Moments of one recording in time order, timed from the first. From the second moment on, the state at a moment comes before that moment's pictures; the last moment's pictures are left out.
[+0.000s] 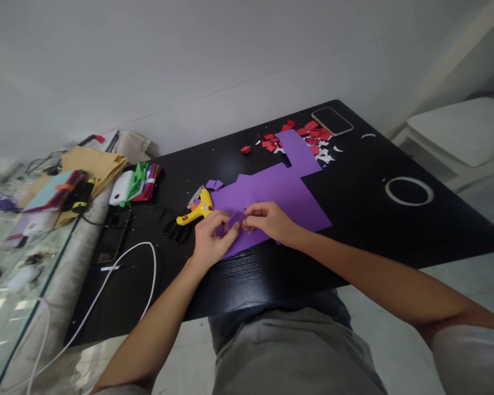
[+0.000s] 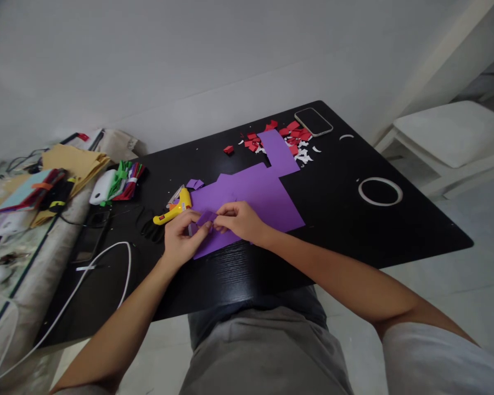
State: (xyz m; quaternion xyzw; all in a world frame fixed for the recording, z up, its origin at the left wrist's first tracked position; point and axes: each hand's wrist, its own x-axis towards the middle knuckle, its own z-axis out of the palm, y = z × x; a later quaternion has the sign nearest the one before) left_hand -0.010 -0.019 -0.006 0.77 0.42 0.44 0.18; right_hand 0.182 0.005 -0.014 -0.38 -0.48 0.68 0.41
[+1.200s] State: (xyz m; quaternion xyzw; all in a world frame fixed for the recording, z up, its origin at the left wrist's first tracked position) left_hand -0.013 -0.017 -0.010 0.71 0.47 0.43 0.30; right_hand 0.185 0.004 -0.014 -0.34 -0.51 0.67 0.41
